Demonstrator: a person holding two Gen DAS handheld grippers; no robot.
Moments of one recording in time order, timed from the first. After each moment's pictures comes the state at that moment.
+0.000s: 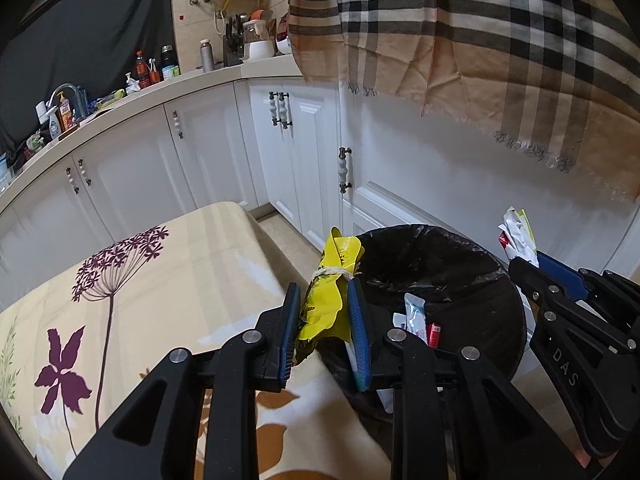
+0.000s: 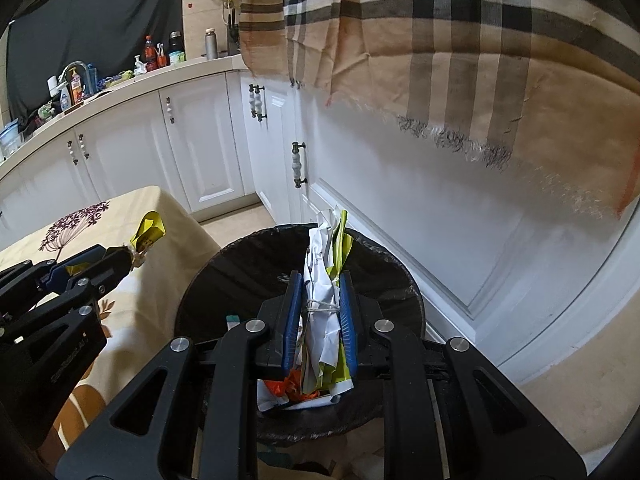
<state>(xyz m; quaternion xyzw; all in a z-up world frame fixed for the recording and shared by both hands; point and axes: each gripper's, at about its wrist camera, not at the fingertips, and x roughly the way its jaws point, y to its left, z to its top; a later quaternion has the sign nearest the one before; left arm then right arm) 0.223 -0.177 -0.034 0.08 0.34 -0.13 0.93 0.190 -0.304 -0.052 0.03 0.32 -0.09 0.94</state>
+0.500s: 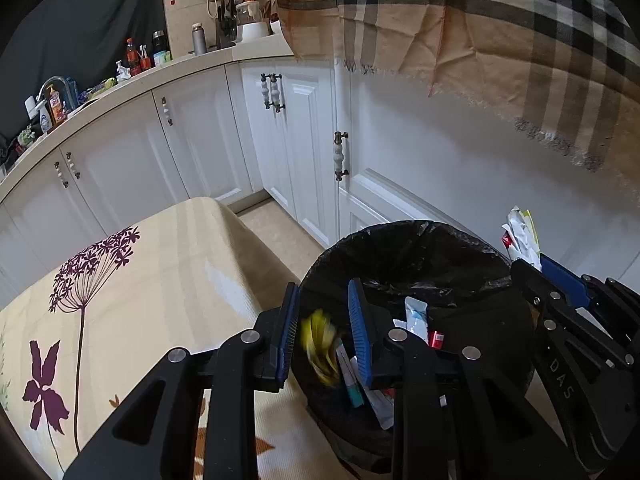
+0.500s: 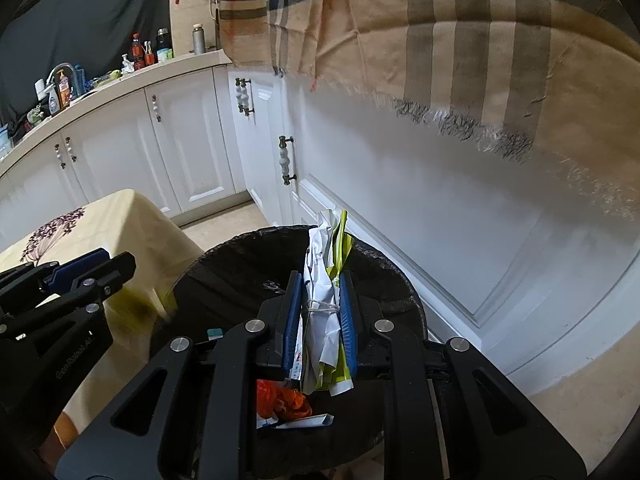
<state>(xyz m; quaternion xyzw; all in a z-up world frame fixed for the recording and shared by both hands) 0.260 -0.197 -0.049 0.09 0.37 -0.13 0.92 0.222 -0.320 -0.071 0.04 0.33 -0.10 0.94</state>
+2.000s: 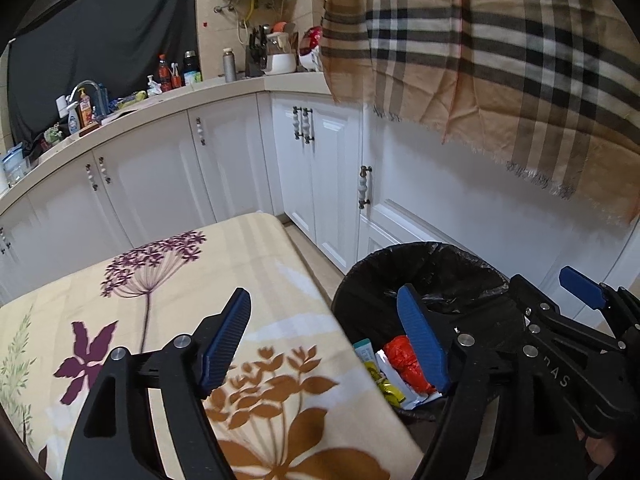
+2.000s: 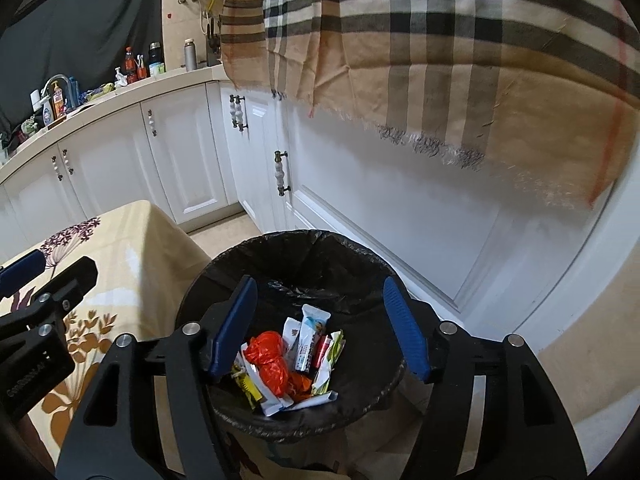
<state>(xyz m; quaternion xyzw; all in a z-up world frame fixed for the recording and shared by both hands) 0.203 -0.143 -0.009 0.06 0.31 -0.11 0.94 0.176 -0.295 -0.038 0.04 0.31 -0.13 0.94</state>
